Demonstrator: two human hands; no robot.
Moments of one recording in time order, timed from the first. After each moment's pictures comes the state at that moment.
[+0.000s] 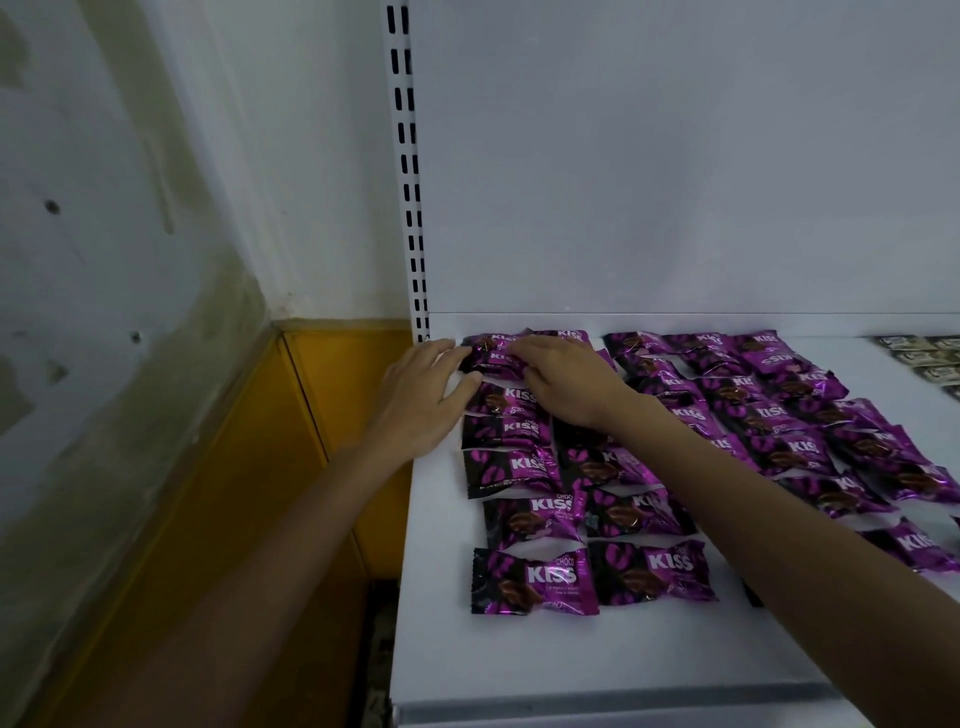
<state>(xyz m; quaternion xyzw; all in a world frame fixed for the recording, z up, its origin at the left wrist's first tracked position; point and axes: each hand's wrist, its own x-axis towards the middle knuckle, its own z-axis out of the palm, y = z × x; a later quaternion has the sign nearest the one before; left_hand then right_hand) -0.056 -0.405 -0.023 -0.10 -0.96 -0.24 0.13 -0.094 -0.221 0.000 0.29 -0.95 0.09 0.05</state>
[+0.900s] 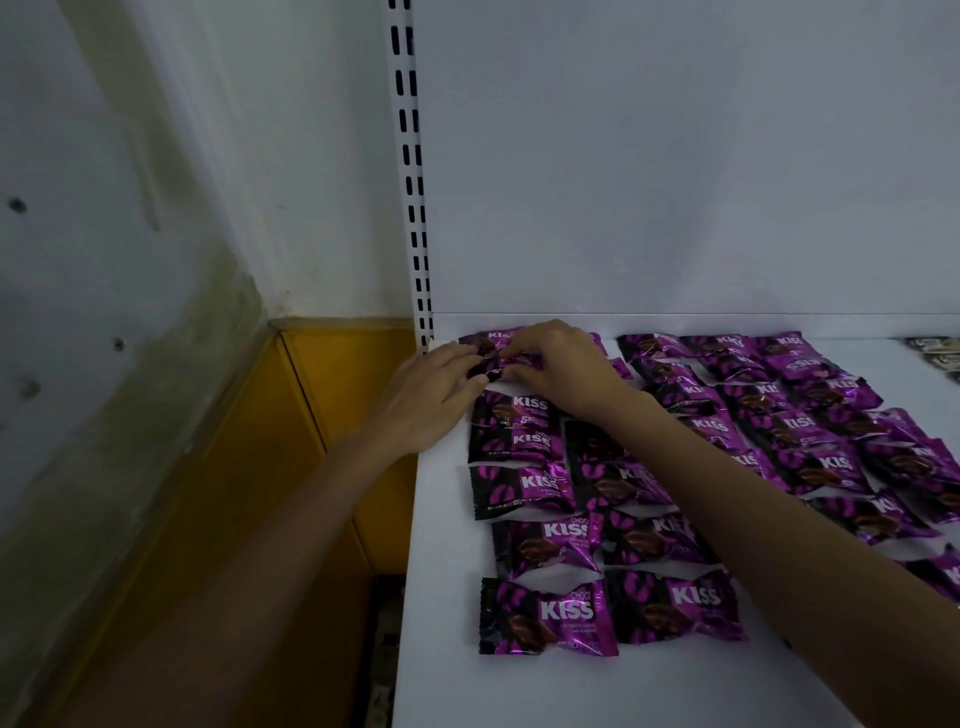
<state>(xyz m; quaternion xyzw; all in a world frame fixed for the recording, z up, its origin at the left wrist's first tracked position) -0.080 -0.413 -0.026 -0.17 -0.96 -0.20 0.08 -0.117 -0.236 -0.002 0.28 -0.93 0.21 0.10</state>
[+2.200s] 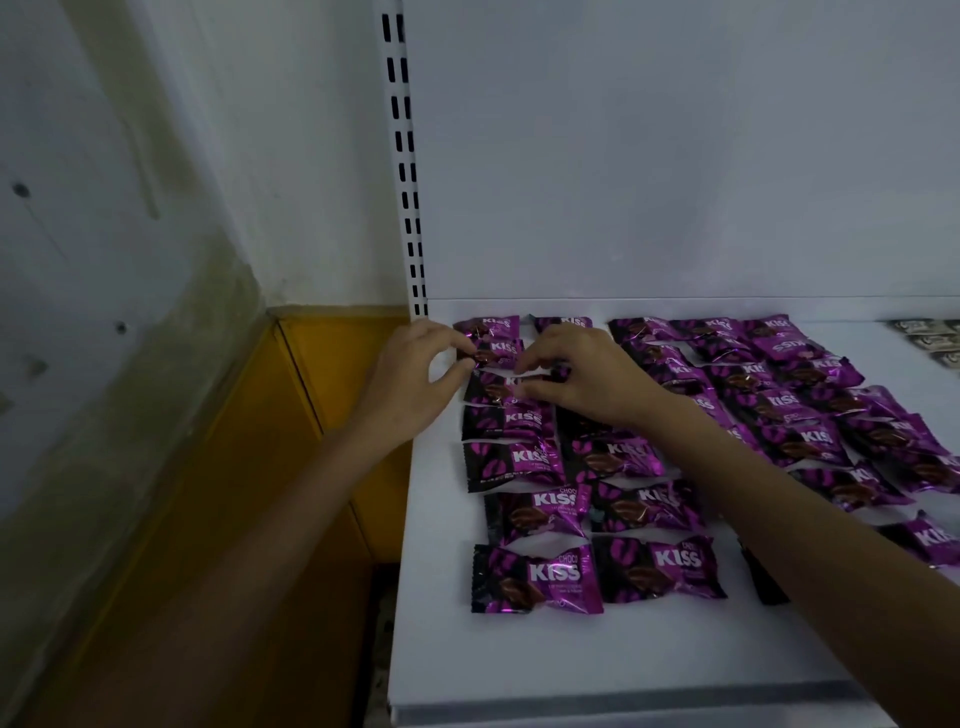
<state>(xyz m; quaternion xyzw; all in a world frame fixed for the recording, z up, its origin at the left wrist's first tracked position) -0.051 -0.410 -0.007 -0.12 -0.93 -0.30 0.19 -0.082 -0.208 0.009 0.33 -0.92 0.22 0.07</state>
